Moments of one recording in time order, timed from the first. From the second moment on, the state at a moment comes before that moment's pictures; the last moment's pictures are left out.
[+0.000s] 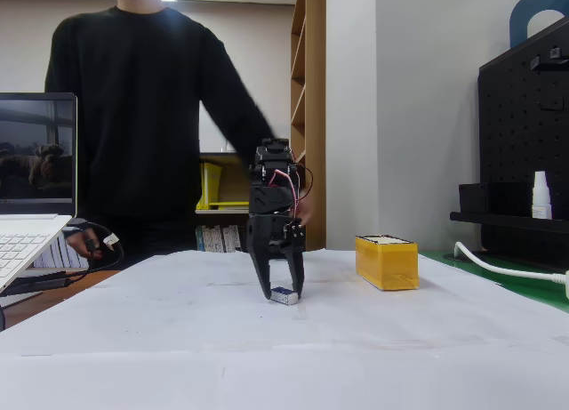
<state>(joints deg) 6.3 109.8 95.8 50.4 -110.3</state>
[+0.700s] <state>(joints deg) 3.1 94.4 95.7 53.8 -110.4</state>
